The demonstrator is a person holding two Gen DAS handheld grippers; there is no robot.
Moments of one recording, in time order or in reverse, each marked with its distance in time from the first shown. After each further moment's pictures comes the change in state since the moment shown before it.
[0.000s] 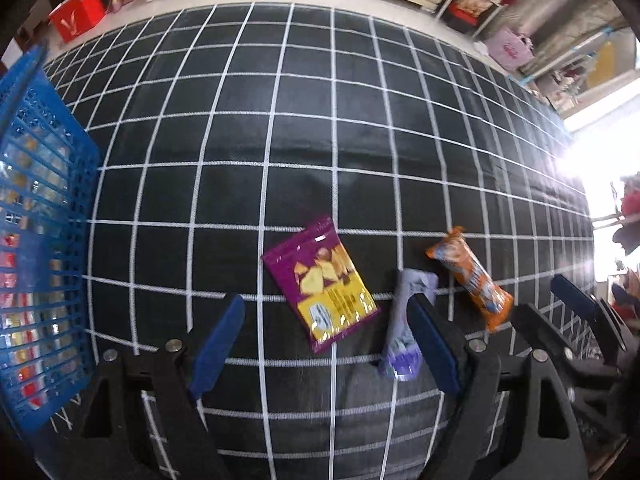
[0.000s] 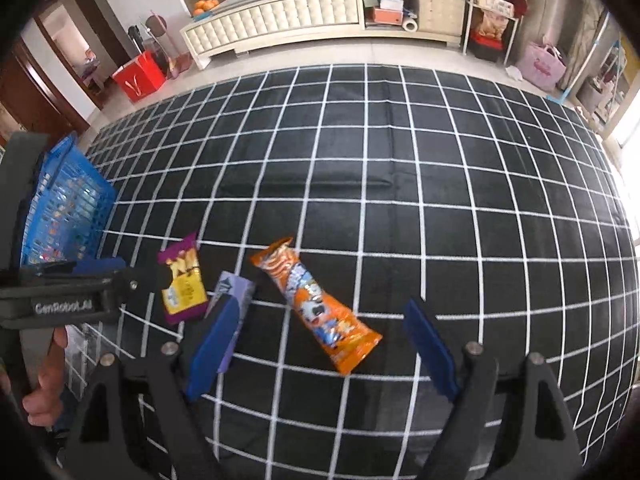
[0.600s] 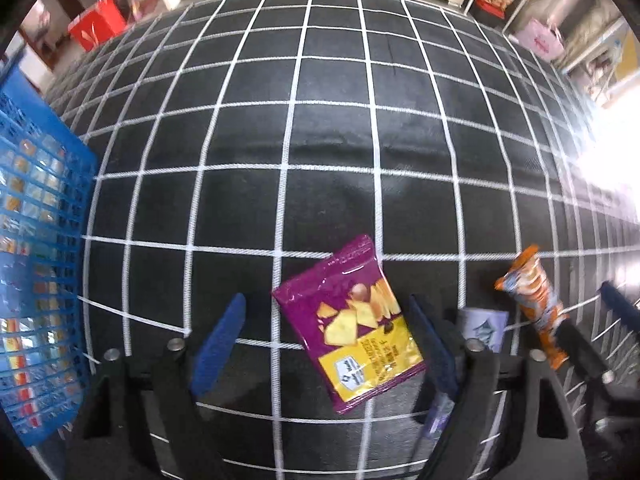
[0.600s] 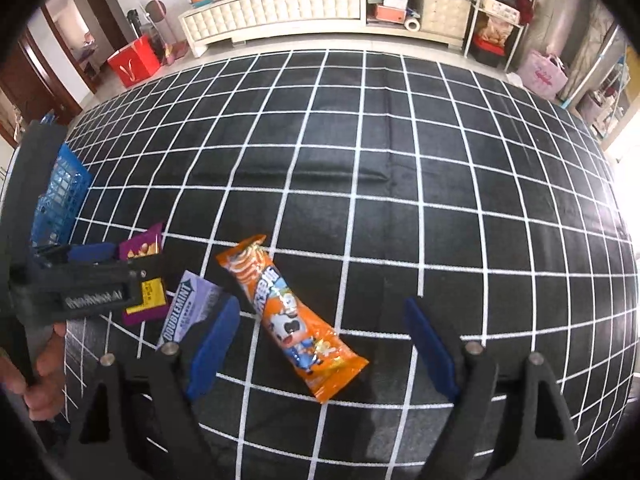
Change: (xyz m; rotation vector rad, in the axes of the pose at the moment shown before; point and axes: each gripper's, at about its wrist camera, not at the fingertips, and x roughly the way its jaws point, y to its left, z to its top) left arm 0.052 0.003 0.002 0.037 -0.028 0.177; right arm 0.021 -0.007 -0.001 -0.036 0.015 -0.042
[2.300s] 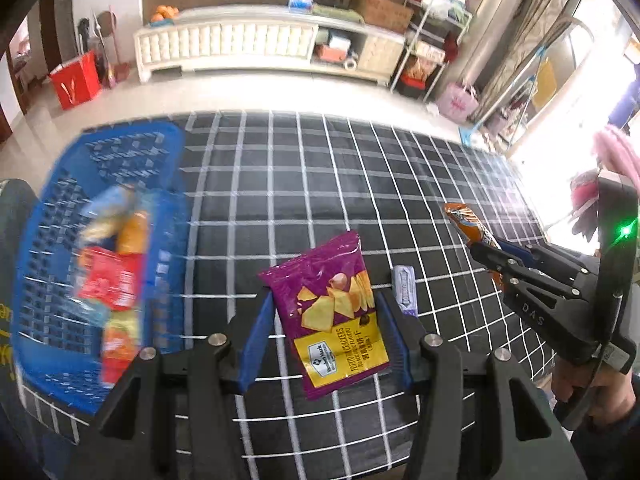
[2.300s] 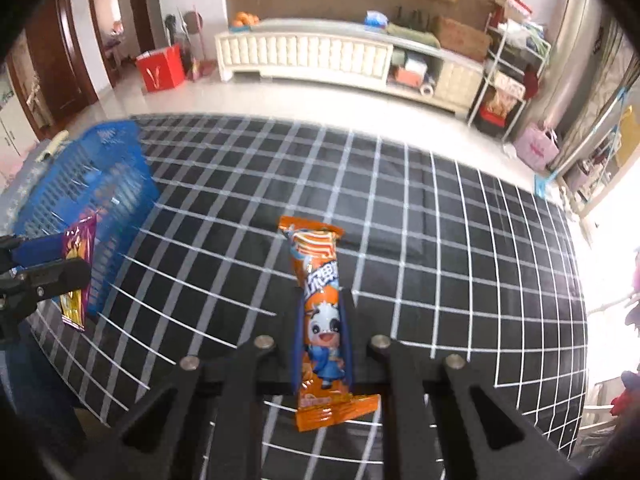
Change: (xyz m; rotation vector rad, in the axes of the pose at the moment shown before) left arm -0.203 0.117 -0.093 0.077 -0.316 -0.258; right arm -0.094 0.113 0.011 -0.149 -0.164 -0.084
